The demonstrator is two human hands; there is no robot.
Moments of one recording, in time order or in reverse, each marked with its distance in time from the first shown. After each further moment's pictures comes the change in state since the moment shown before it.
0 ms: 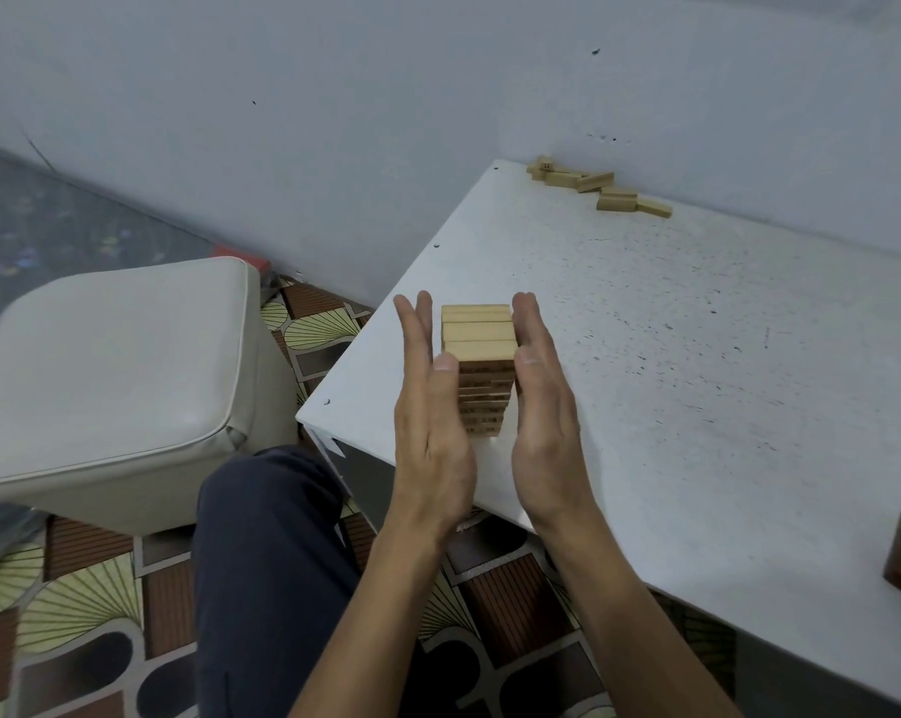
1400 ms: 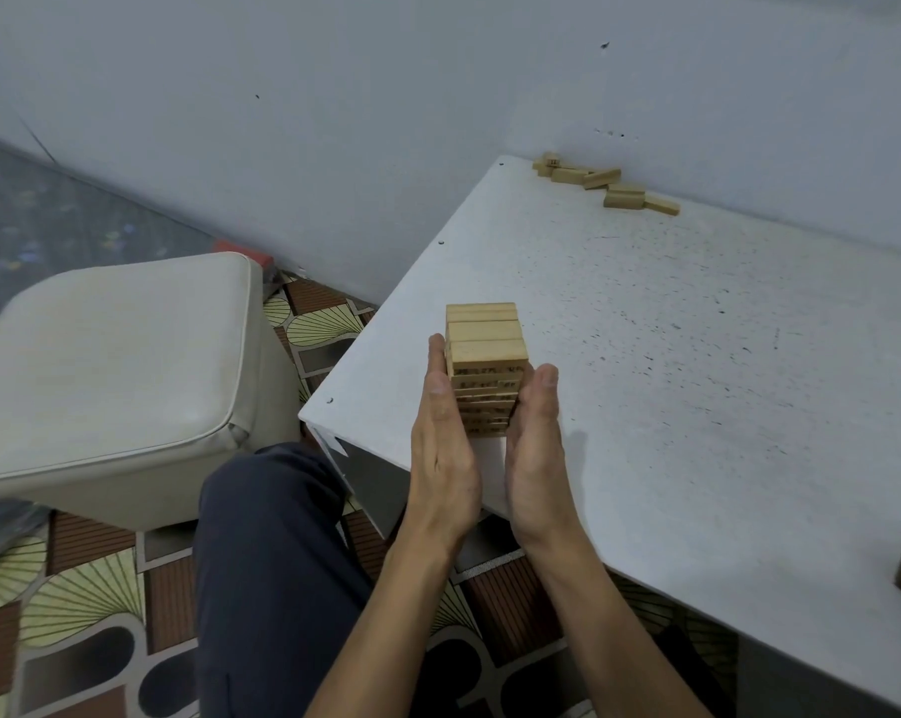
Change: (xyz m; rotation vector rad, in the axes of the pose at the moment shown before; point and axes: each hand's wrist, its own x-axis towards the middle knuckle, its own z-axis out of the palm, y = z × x) left_hand -0.004 -0.040 0.002 0.010 -0.024 -0.147; right_hand -0.006 0.029 0.010 0.139 0.002 0.137
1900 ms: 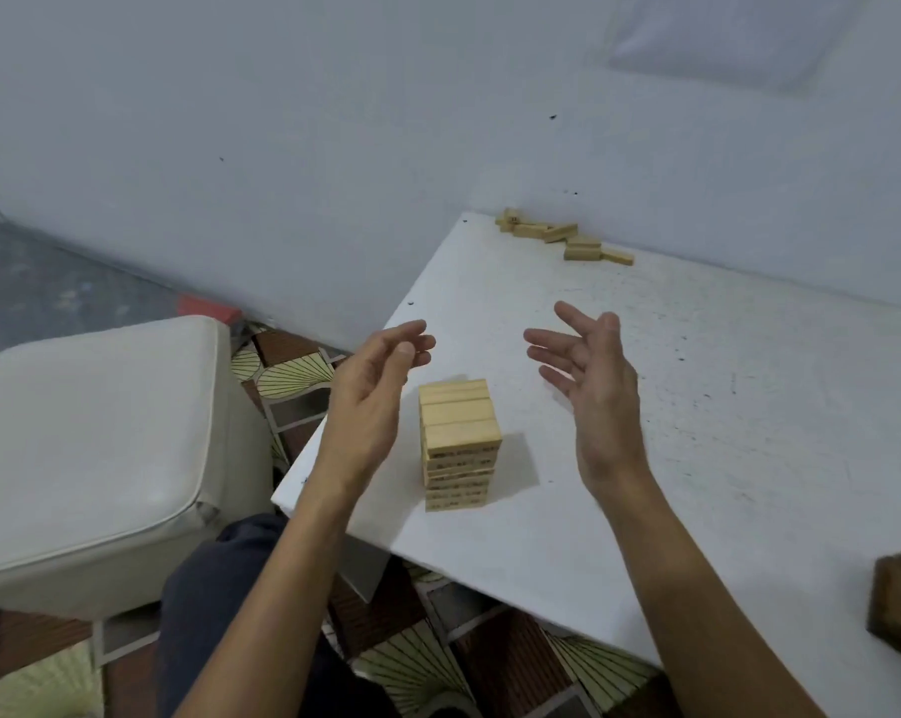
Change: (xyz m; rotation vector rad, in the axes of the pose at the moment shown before) left_hand 0.095 0.038 -0.040 -0.010 -0.097 0.086; right_hand 0.075 -0.056 -0.059 -0.104 0.277 -0.065
